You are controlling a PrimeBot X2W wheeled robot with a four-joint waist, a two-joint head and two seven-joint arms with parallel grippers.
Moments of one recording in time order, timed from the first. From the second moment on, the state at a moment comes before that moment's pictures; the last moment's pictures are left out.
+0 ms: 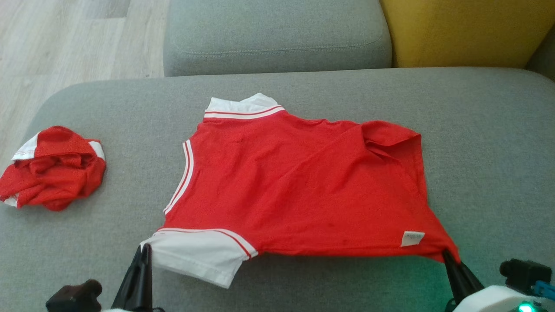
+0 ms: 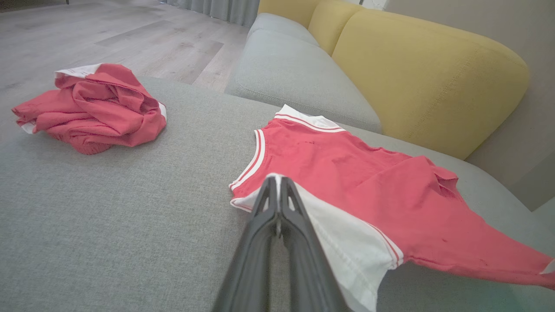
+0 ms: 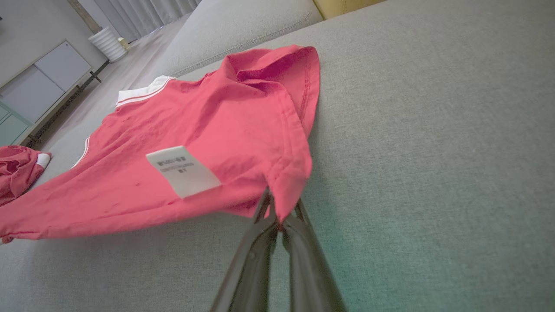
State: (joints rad) left arm 0.38 0.05 -0.09 -0.28 -0.33 0.06 0.05; right arm 0.27 -0.05 -0.04 0.02 0.38 0.13 0.23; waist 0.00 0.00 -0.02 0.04
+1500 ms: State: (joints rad) left arm -0.31 0.09 -0.12 0.40 -0.39 -0.05 -0.17; right arm -0.17 -0.06 0.01 0.21 0.30 0.13 0.15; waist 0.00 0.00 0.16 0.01
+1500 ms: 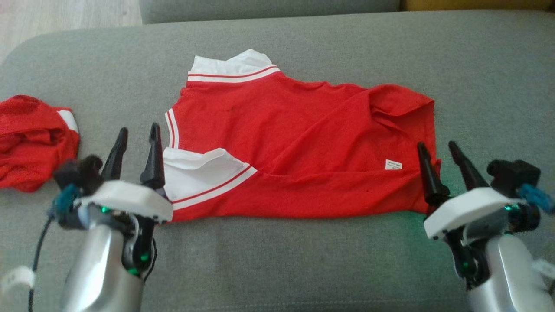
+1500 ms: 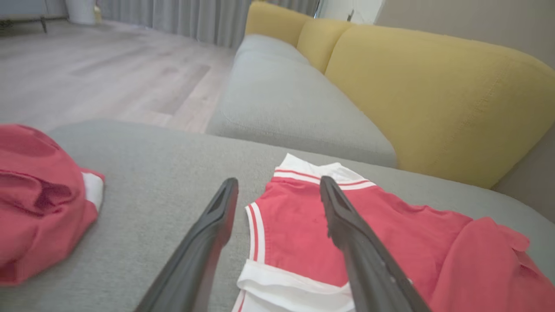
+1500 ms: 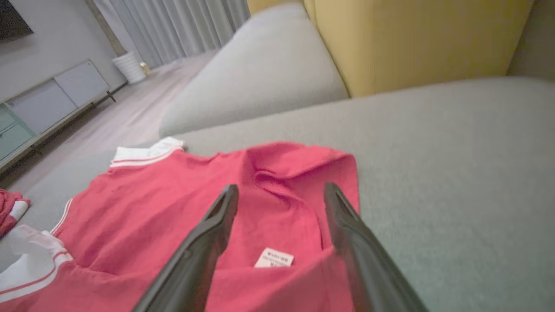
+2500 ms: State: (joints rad) left arm 0.02 0.14 -0.15 0.11 -0.25 0.05 -0.22; right arm 0.07 -0.05 0.02 -0.05 0.18 0.13 0.00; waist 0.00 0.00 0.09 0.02
